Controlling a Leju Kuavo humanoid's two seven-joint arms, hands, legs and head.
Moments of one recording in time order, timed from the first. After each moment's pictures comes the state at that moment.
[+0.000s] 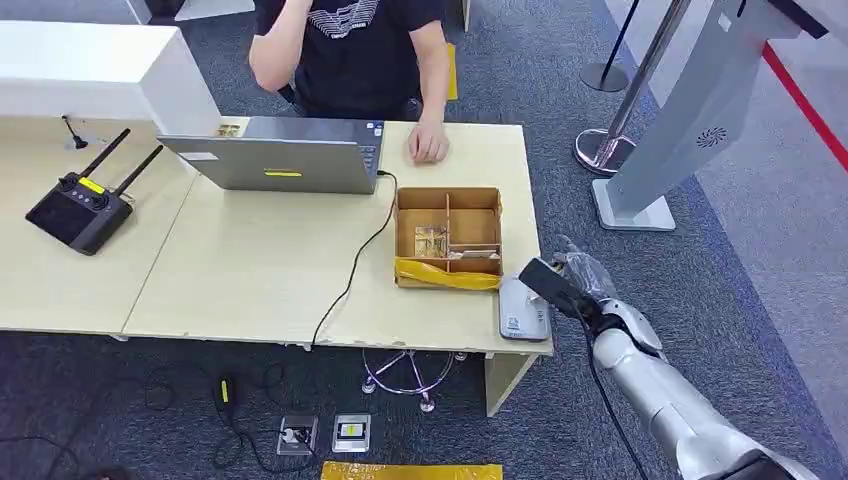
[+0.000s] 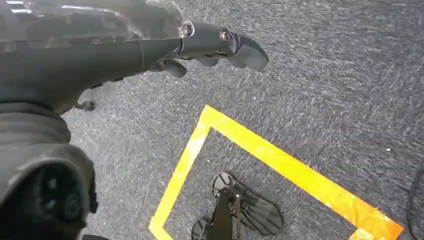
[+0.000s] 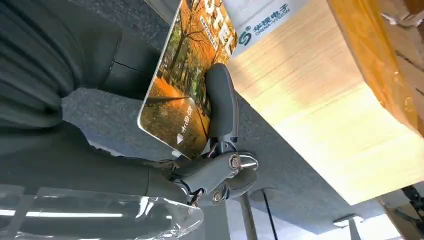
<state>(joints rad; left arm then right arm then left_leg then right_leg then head) -0.18 0.16 -1.12 -0.16 1.41 0.41 -0.11 -0.59 -0.29 0.58 -0.60 0.49 -0.15 -0.21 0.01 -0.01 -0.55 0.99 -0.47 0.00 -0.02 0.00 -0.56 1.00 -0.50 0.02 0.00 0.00</state>
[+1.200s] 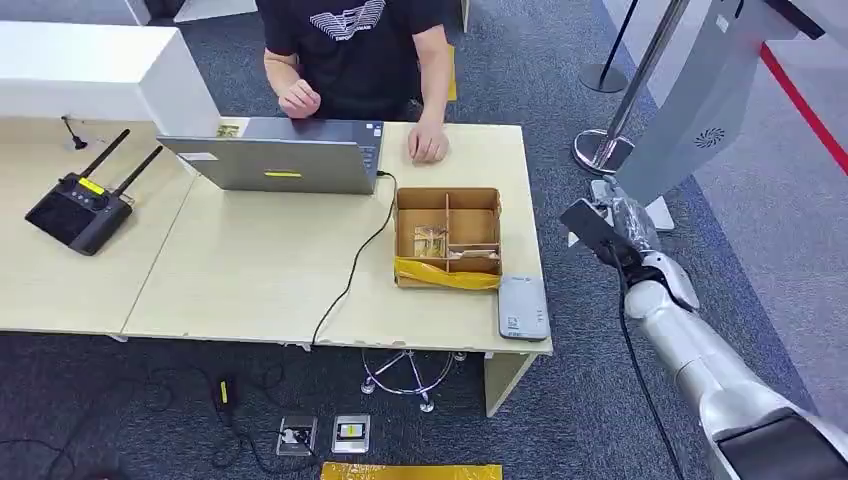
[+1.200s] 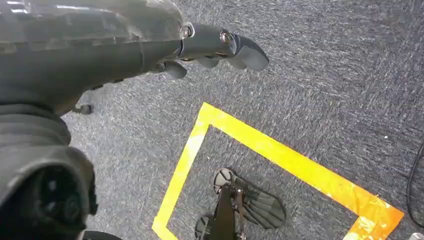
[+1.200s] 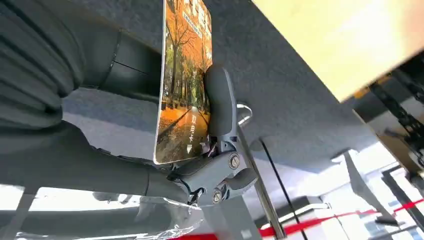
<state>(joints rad) -0.18 0.16 -1.11 -0.17 1.37 0.38 -0.11 -0.77 -0.34 0.55 -0.54 0.42 -0.23 -0.27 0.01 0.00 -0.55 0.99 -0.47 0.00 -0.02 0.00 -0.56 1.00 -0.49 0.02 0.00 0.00</state>
